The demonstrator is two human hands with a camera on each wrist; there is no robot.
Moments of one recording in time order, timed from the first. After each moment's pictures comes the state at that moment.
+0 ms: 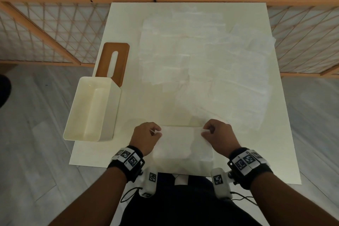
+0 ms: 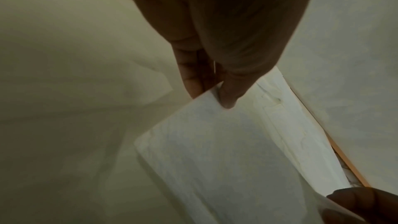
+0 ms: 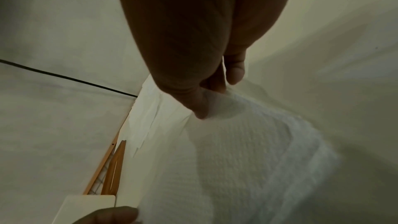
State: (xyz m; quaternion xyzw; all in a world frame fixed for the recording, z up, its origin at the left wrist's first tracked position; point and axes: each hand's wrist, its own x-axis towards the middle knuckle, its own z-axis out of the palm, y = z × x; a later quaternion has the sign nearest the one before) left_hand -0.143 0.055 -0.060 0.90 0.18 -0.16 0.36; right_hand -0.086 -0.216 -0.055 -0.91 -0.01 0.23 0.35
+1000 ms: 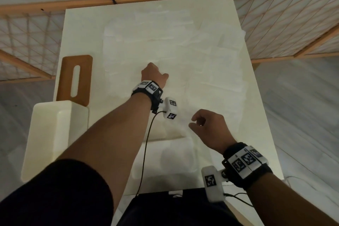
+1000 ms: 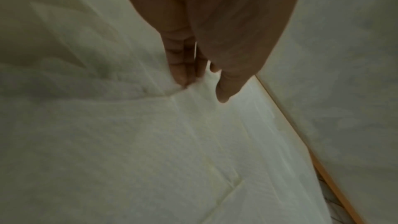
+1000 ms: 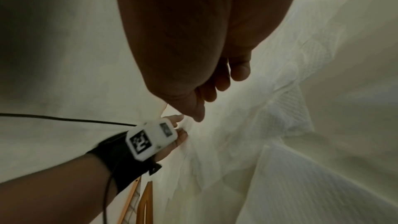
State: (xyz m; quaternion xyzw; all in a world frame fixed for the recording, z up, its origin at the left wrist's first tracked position) left_hand 0.118 -0.043 -0.048 0.90 0.23 -0.14 0.34; right_hand -0.041 -0.246 -0.025 -0.90 0.01 0.17 0.41
